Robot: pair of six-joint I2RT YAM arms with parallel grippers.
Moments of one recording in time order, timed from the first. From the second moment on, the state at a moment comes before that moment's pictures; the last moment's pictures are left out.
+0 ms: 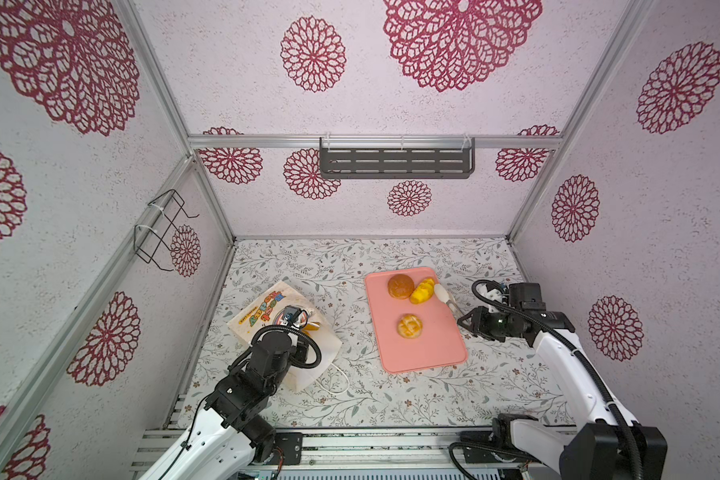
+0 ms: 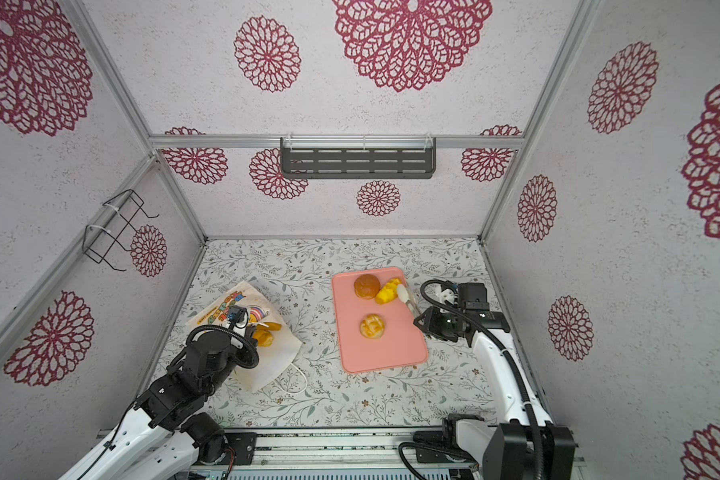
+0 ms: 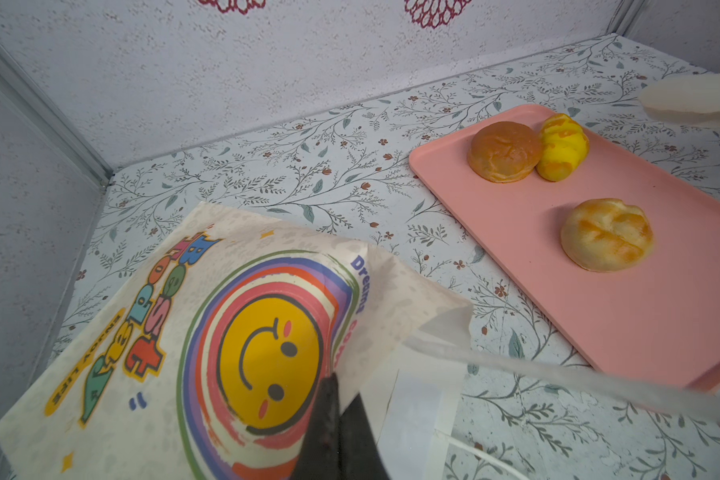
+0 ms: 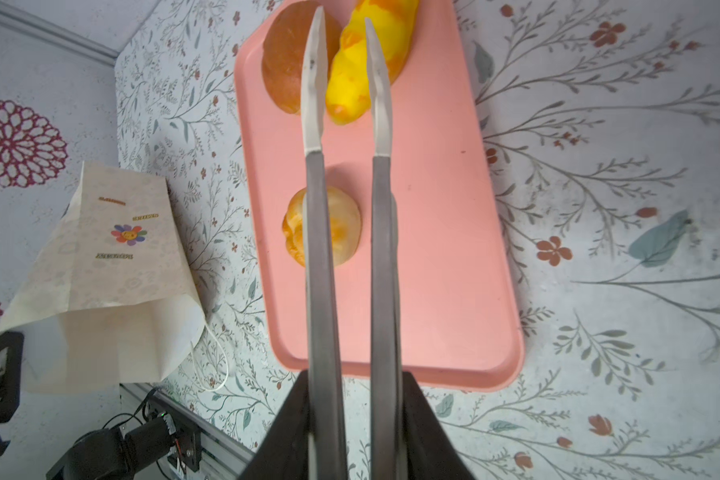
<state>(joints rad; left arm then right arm) -0.62 0.59 0.55 -0.48 -0.38 -0.09 0.04 1.08 0.87 -0.80 -0.52 0.31</state>
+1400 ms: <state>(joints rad) -0.61 0.52 0.55 -0.46 -0.27 -0.10 1.22 1.56 1.08 -0.27 -0.12 0.80</state>
